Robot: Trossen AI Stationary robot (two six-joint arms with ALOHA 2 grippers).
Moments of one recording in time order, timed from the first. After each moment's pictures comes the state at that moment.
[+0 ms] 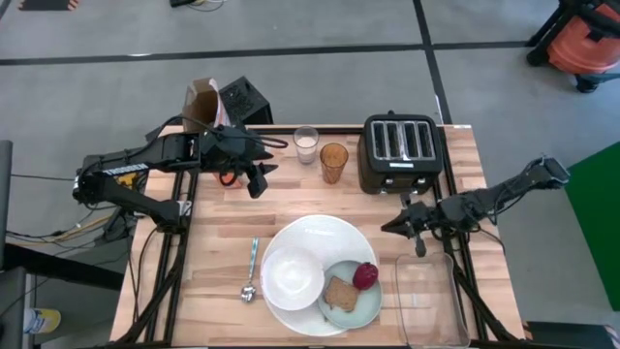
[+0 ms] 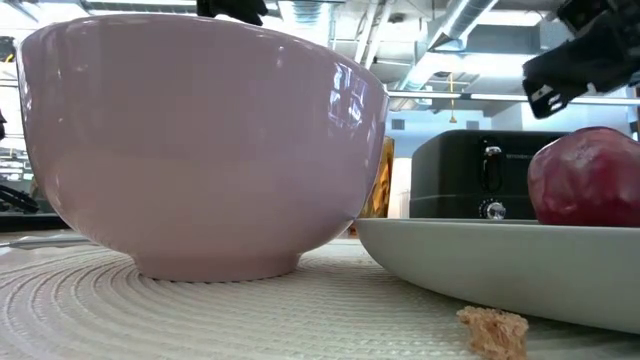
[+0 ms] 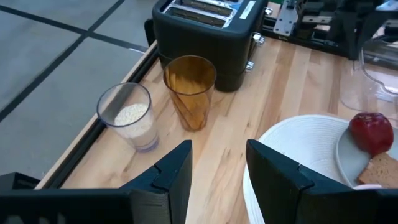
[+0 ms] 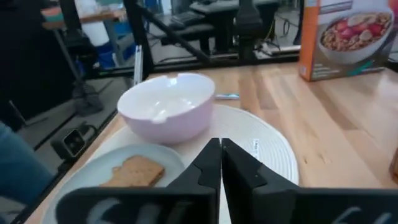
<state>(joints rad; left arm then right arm) 0.14 1.24 1.41 -0.83 -0.21 -0.19 0.35 0.48 0.18 0.14 0.21 0.18</state>
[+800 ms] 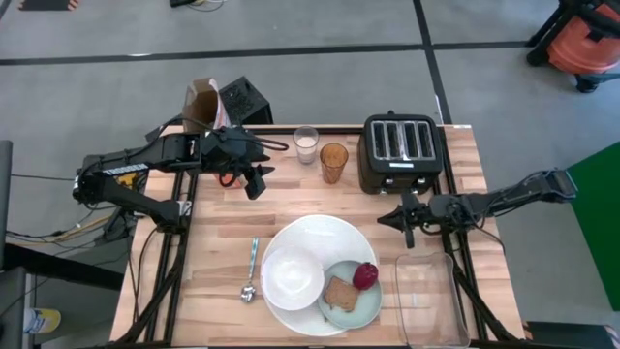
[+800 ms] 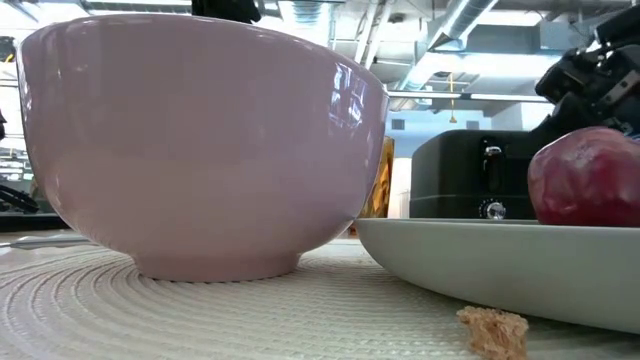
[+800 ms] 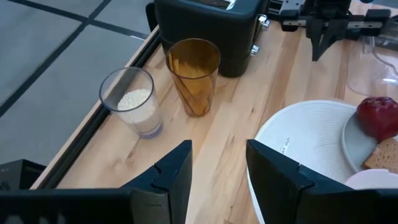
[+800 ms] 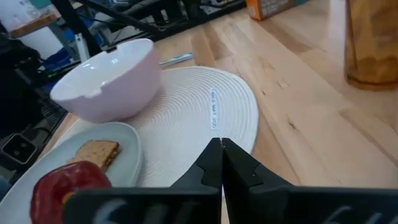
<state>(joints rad) 0.14 1.24 1.41 -0.89 -0.22 -0.19 0.16 0.48 0.02 0.18 0.15 0.40</state>
